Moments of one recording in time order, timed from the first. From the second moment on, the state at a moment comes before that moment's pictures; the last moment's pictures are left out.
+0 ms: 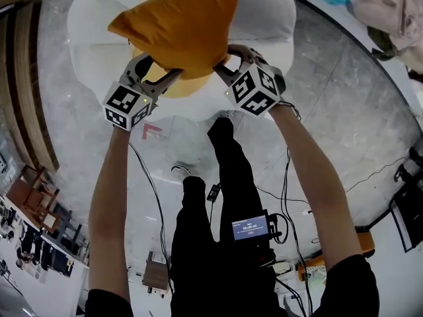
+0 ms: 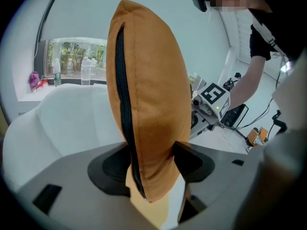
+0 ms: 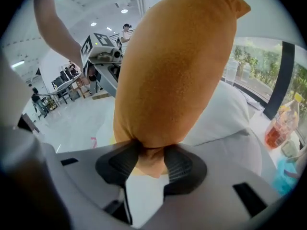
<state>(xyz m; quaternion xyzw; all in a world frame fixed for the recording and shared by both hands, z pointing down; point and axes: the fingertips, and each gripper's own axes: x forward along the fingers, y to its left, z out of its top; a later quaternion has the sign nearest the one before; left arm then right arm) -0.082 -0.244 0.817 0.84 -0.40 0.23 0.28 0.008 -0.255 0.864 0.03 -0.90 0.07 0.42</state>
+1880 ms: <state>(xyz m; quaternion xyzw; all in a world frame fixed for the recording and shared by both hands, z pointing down) -0.071 -0.255 0.857 0.81 -0.33 0.35 0.32 -0.008 -0.281 0.906 0.07 -0.84 0.06 0.53</state>
